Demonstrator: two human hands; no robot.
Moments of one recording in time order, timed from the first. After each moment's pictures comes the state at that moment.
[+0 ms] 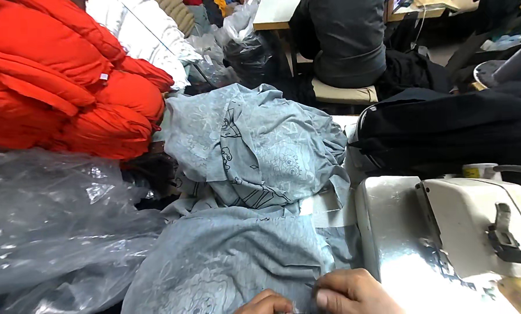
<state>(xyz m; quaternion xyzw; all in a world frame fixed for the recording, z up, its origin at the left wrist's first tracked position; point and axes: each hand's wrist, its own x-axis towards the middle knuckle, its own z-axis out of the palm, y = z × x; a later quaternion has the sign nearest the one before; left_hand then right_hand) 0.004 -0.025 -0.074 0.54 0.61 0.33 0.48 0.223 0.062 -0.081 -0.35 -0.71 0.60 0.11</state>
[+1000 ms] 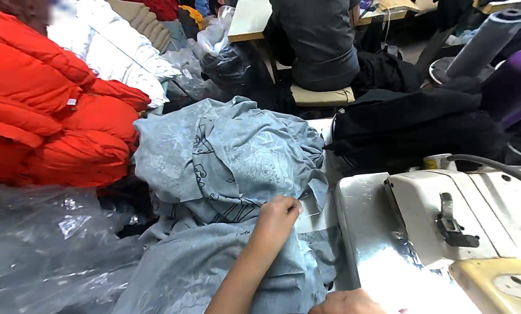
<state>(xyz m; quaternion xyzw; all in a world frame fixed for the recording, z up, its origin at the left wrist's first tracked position) 0.046 0.136 -0.097 0.67 0.64 0.18 0.32 0.249 0.045 -0.079 -0.28 -0.77 0.55 0.16</state>
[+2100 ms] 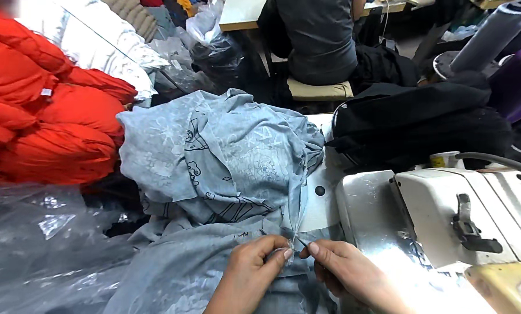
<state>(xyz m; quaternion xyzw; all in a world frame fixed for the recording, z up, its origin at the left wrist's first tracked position) 0.007 0.070 -0.082 0.65 0.59 0.30 0.39 0.225 0.097 -0.080 -0.46 -0.52 0.72 0.09</state>
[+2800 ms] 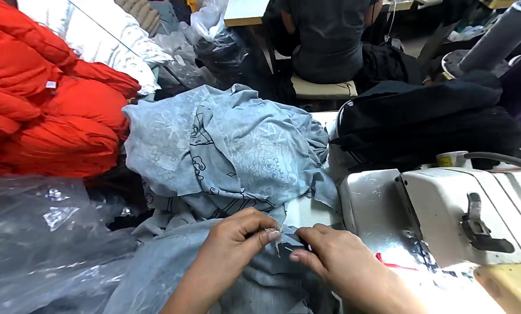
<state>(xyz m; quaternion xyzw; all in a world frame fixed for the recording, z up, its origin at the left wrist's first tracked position) -0.021 0.095 -0.066 0.66 0.57 0.33 0.35 0.200 0.099 -0.082 -0.43 -0.82 0.35 0.16</state>
